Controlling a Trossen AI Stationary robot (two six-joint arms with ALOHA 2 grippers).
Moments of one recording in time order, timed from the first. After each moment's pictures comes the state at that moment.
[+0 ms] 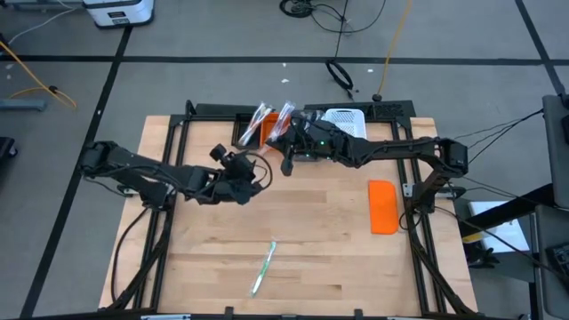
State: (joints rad) left arm -0.17 1.38 1.03 -0.55 -1.02 -0.39; right arm -0.21 1.68 1.23 0.32 0.00 -0.02
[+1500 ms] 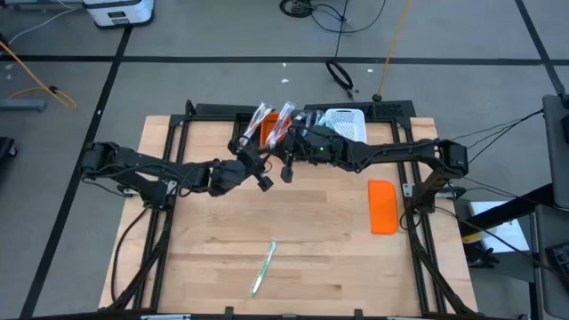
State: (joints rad) left arm -0.04 1.37 0.83 0.21 -0.77 -0.02; right arm -0.16 1.68 1.22 0.32 0.00 -0.07
